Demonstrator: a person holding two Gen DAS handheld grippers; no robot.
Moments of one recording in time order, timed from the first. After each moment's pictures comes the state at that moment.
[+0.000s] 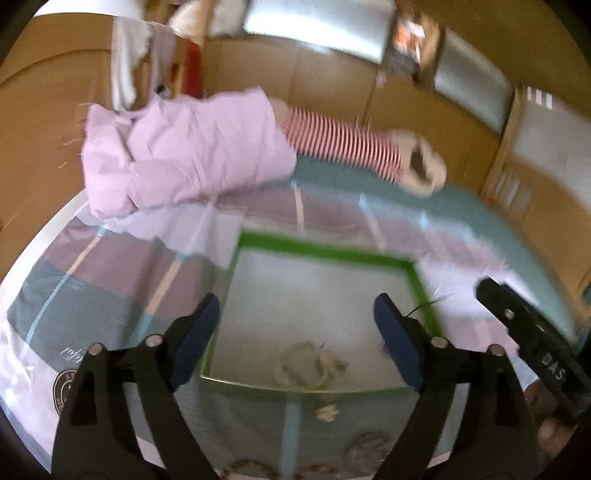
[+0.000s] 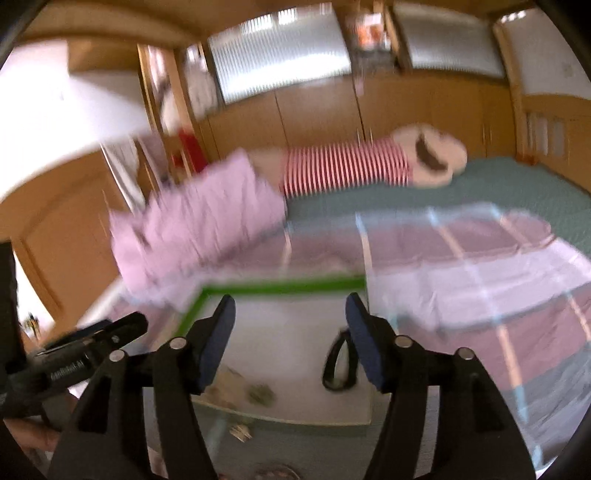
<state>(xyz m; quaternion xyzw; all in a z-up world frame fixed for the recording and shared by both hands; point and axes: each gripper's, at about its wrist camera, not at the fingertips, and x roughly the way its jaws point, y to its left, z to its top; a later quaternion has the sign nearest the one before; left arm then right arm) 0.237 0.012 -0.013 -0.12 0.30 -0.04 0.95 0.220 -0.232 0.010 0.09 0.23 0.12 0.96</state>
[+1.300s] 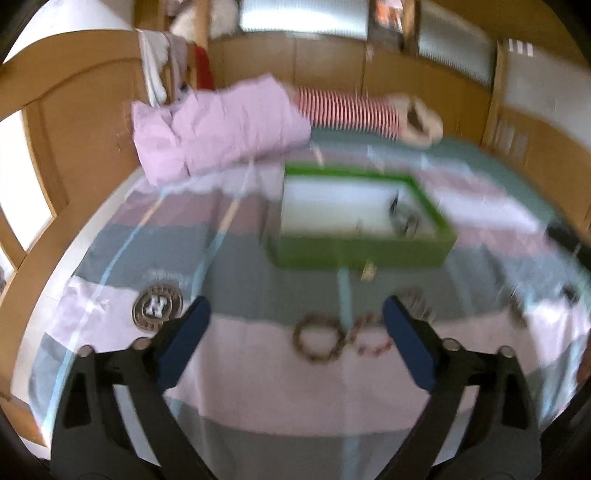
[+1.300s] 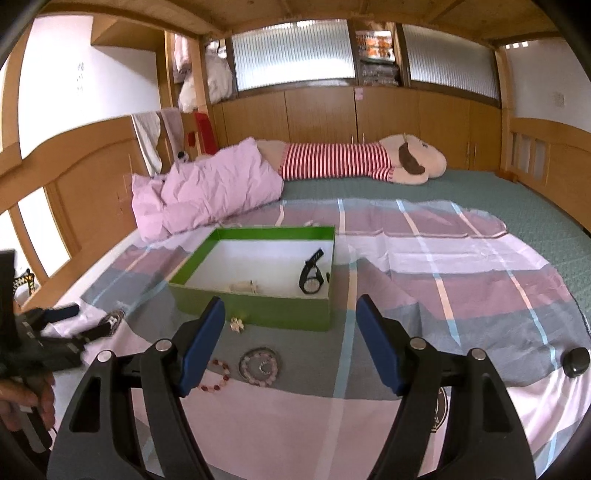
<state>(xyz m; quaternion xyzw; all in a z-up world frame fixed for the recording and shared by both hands) 0.085 0.028 -0.052 0.00 0.37 -0.03 0.93 0.084 -0.256 -0.004 0.02 0.27 0.11 0.96</state>
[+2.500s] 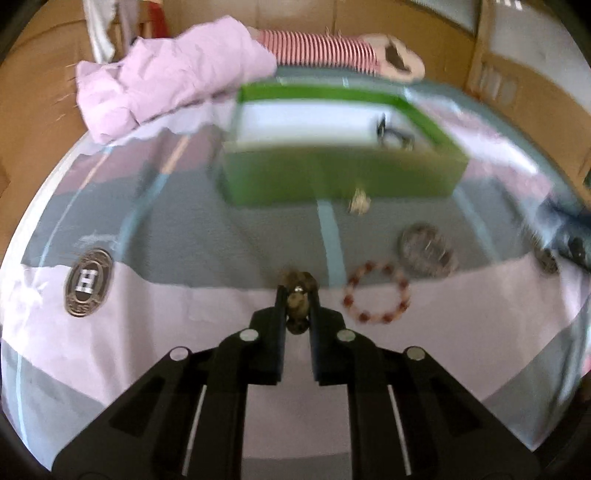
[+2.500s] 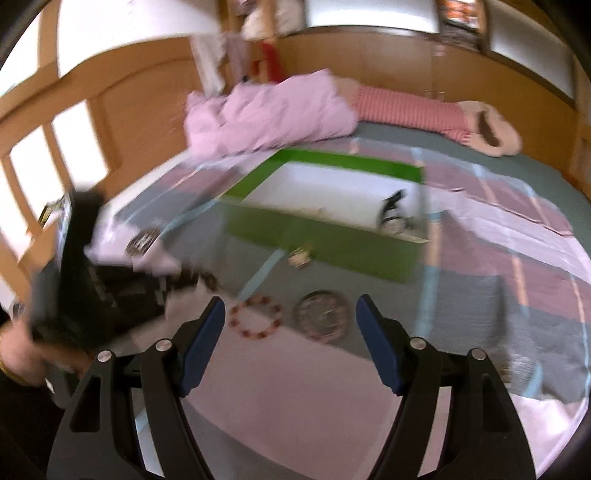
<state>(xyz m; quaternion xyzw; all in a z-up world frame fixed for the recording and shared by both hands) 0.121 0.013 -0.114 0.00 0.43 -0.08 0.90 0.100 -0.186 -0.064 -0.06 0.37 0.24 0.90</state>
